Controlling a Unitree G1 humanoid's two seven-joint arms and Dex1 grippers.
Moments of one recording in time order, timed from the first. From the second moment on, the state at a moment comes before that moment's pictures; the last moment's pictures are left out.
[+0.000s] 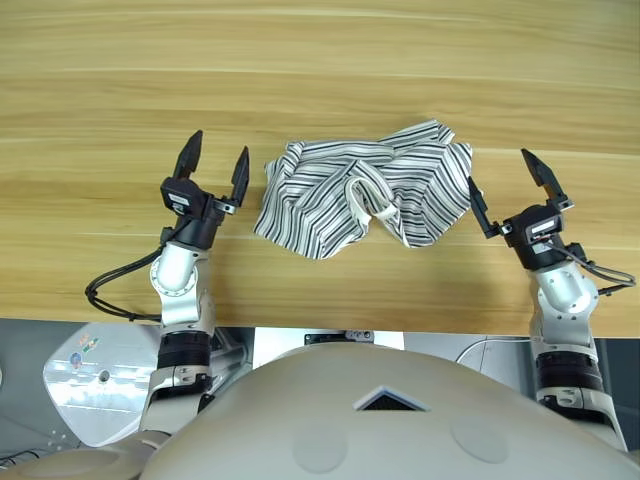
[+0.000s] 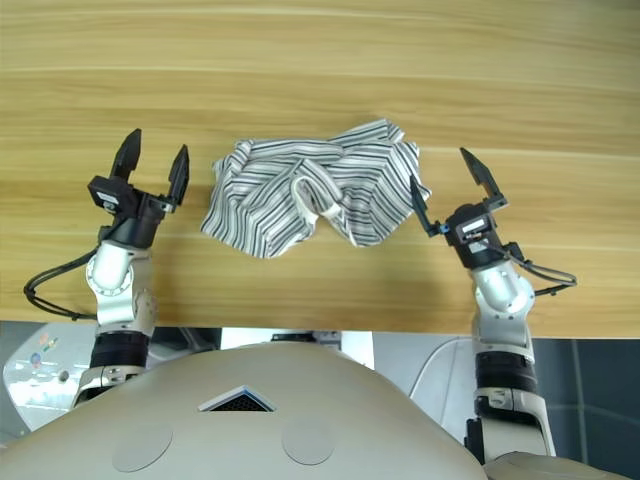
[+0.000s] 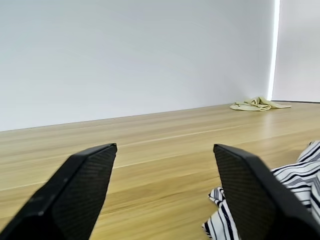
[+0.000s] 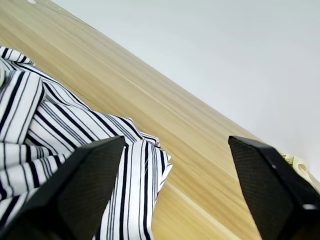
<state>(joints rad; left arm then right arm) 0.18 0.18 0.06 0.21 -0.20 -0.59 -0.49 0.26 -0.46 -0.11 0.24 0.06 -0.75 0.42</state>
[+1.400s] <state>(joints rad) 0.29 0.32 -0.46 -0.12 0.46 -0.27 -0.44 0.32 -0.69 0.13 0.11 -0.15 -0.67 0.61</state>
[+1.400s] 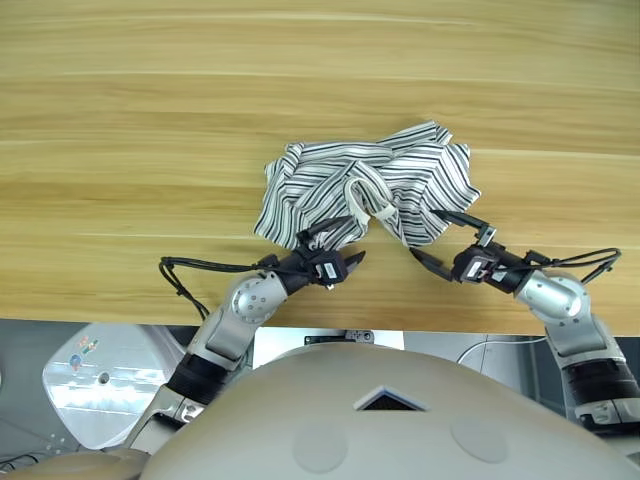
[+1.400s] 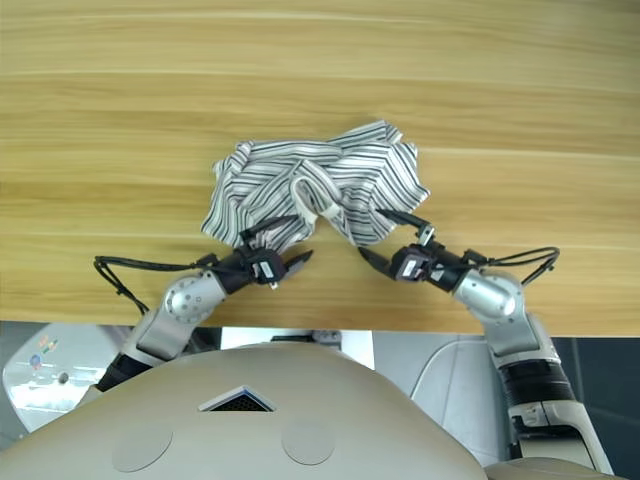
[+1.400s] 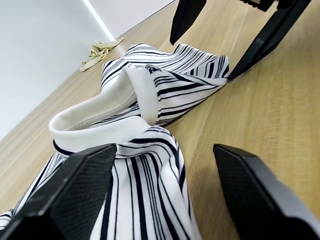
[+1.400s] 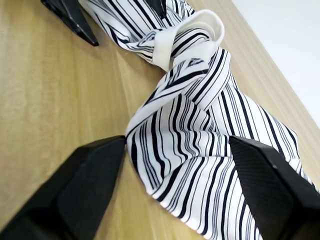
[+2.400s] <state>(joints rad) 0.36 0.43 -0.37 -0.14 0.44 -0.28 -0.27 0.25 -0.65 0.21 0.15 -0.18 -0.65 0.56</state>
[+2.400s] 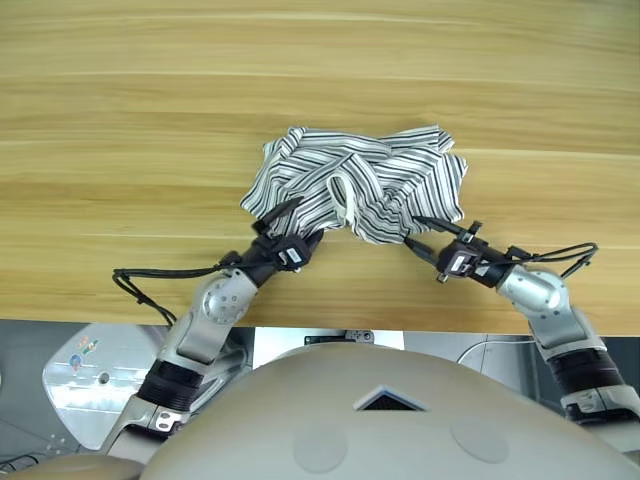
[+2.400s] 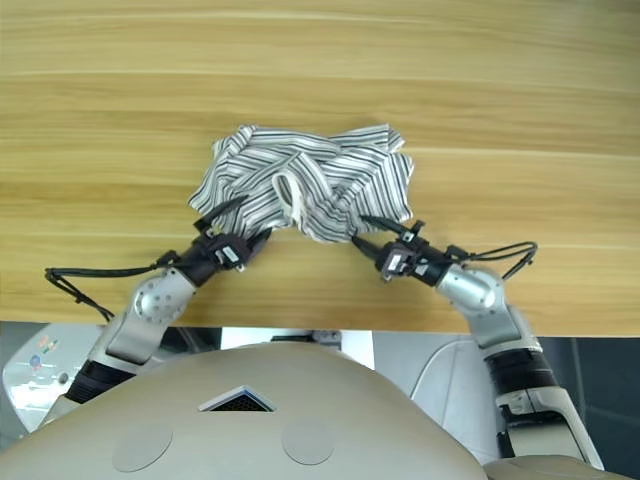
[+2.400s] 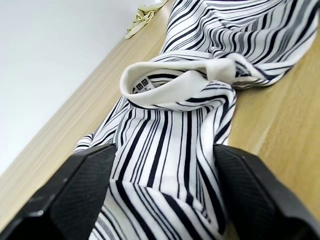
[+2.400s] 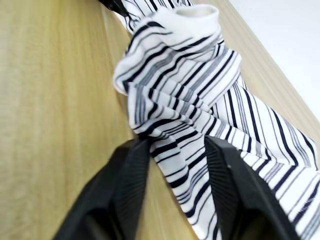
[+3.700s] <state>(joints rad) 0.32 0.50 -0.39 -0.04 0.39 -0.45 -0.26 0.22 -0.66 0.19 0.22 -0.12 -0.67 0.60</state>
